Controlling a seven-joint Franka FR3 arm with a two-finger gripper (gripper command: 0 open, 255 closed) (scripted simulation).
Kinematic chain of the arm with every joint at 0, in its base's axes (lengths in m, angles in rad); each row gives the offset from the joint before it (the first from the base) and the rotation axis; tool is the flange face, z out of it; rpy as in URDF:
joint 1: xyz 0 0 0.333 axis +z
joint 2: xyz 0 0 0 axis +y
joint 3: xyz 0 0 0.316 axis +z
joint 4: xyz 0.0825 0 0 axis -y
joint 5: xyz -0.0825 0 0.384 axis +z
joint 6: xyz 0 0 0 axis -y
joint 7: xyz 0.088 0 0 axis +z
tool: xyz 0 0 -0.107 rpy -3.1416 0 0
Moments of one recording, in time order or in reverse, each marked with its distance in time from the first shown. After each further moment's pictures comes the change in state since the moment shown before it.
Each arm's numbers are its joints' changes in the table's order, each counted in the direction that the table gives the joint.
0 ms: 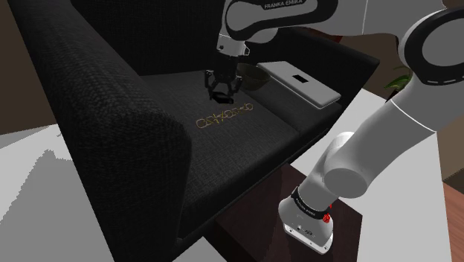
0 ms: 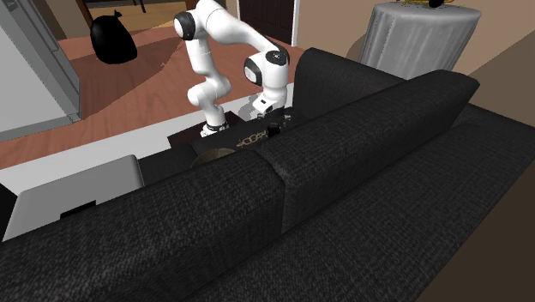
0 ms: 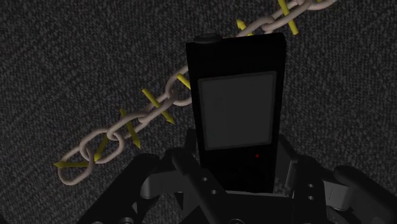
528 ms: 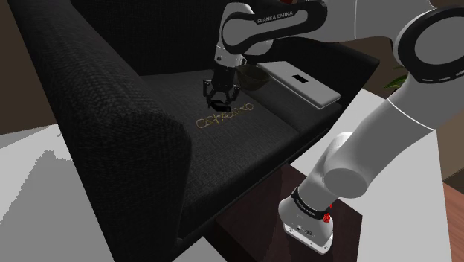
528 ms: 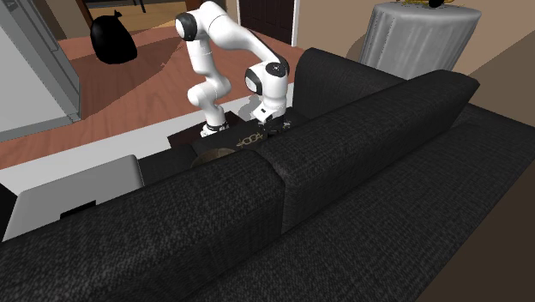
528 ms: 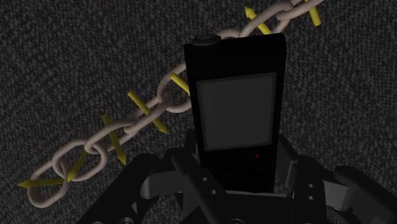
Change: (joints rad) arm 0.001 0.031 0.000 -0.063 0.006 0.094 0.012
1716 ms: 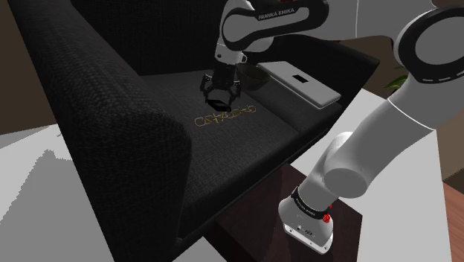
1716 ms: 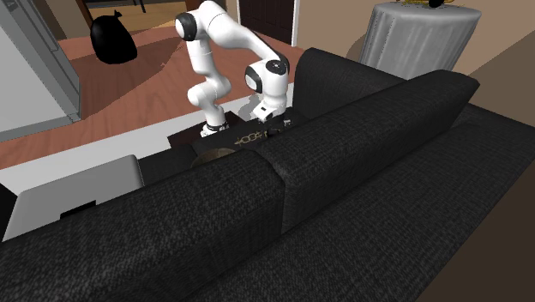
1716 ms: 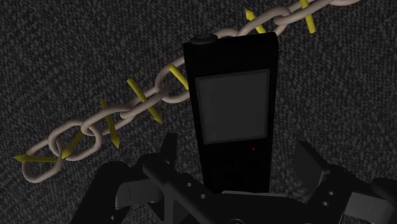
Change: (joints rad) arm -0.001 -0.003 -0.001 0.020 -0.002 -0.023 -0.002
